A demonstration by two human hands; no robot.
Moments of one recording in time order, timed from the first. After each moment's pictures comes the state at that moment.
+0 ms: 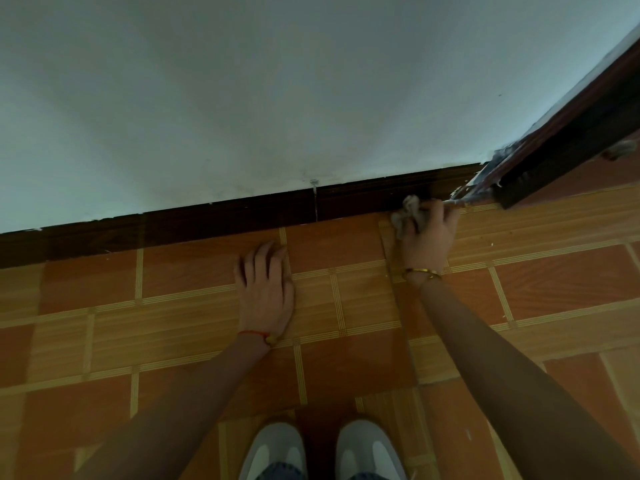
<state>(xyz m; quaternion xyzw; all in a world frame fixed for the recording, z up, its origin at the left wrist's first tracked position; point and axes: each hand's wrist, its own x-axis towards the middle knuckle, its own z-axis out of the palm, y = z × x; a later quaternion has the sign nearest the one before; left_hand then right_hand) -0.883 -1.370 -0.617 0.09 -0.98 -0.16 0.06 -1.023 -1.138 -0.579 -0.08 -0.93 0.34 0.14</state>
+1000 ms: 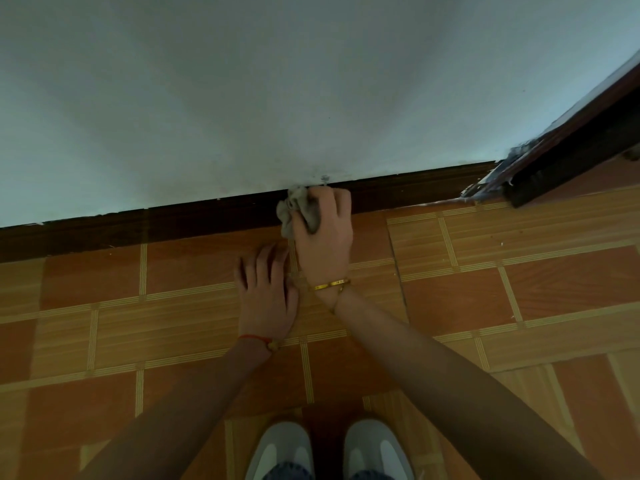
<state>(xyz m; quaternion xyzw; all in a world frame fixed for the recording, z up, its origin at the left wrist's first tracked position) -0.872 -1.376 -0.618 0.09 -0.99 -0.13 0.06 -0.974 -1.288 -0.533 0.08 -0.85 0.51 0.13</state>
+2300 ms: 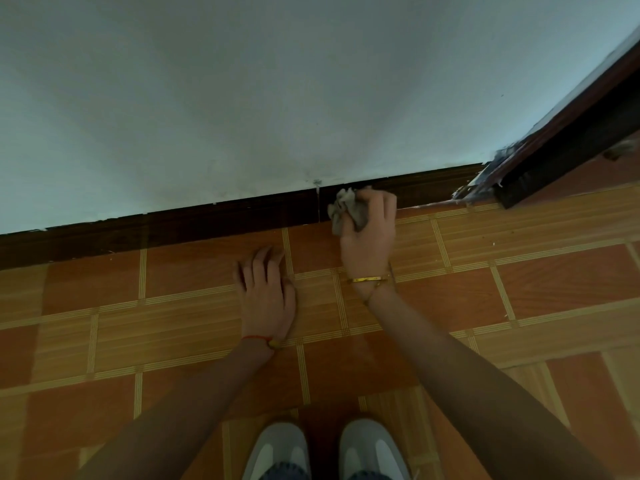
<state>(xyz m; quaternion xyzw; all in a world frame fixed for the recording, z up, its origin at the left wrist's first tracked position) -0.876 -1.367 -0.614 0.12 -0.97 -0.17 0.09 -0.995 -1.228 -0.546 0.03 -0.86 0.47 0.19</state>
